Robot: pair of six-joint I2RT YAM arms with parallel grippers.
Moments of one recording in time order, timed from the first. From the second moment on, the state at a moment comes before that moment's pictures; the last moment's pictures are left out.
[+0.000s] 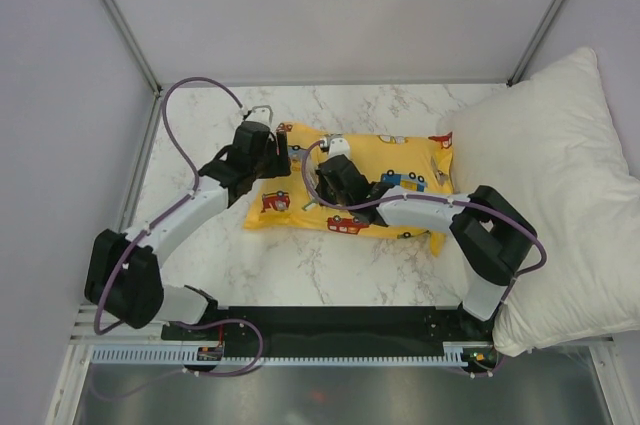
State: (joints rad) left arm -0.43 1.43 1.00 -0.27 -0.16 -0.37; right arm 0.86 1.75 1.05 0.09 0.26 0.48
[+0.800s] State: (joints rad) left arm -0.69 1.43 0.92 -0.31 -0.38 -0.47; right arm 0.90 1.70 0.94 0.21 0.24 0.55
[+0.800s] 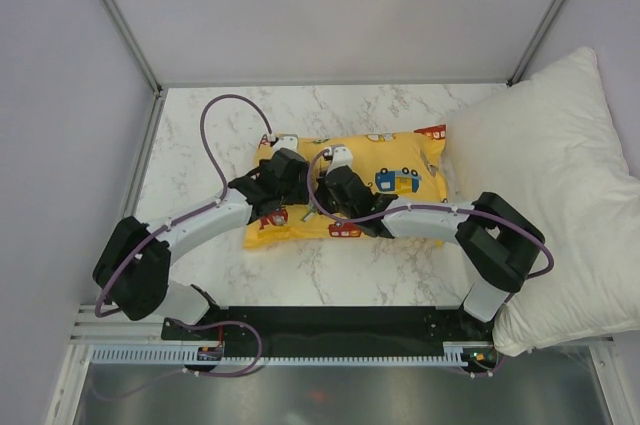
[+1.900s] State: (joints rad) left arm -0.67 1.19 0.70 -0.17 -0.25 -0.54; right arm 0.83 1.66 0.86 0.25 0.29 0.70
